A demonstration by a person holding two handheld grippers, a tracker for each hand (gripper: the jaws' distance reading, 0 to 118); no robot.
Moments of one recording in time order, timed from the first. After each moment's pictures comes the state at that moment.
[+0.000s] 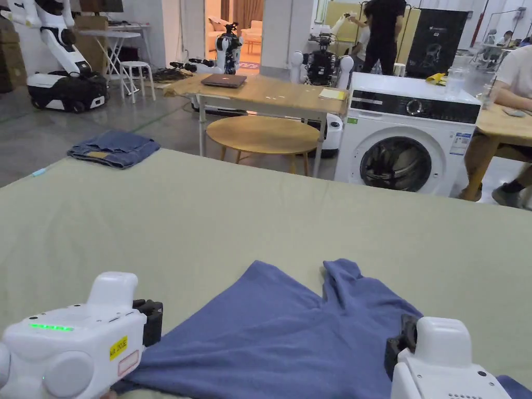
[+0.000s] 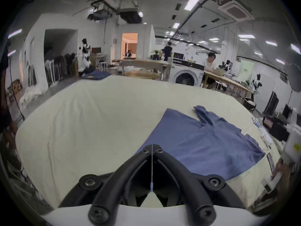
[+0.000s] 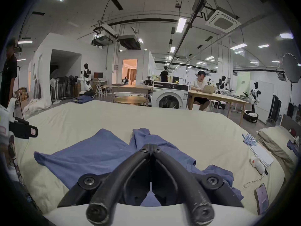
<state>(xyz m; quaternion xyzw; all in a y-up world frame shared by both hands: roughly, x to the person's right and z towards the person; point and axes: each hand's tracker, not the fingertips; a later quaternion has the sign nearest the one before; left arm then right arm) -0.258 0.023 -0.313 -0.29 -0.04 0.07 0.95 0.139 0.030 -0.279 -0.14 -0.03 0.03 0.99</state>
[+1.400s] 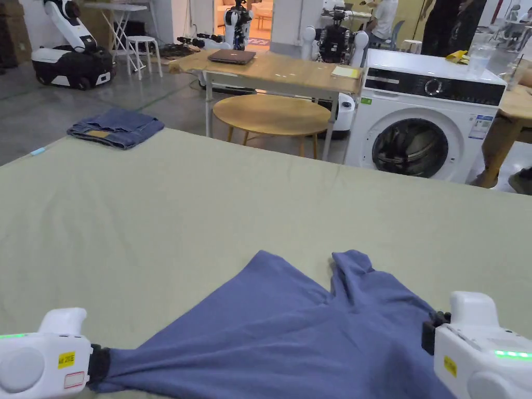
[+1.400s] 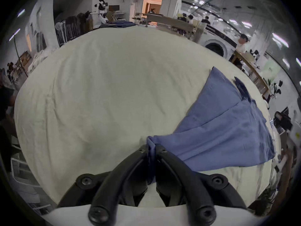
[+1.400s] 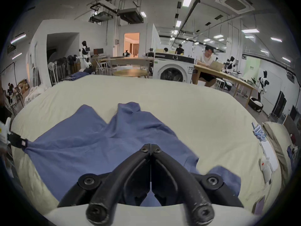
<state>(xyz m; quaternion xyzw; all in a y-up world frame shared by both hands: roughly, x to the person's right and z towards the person) -0.297 -0.027 -0.329 -0.45 0.03 0.13 0.88 0.217 0.003 -0.414 -0.30 -0.01 0.03 0.95</state>
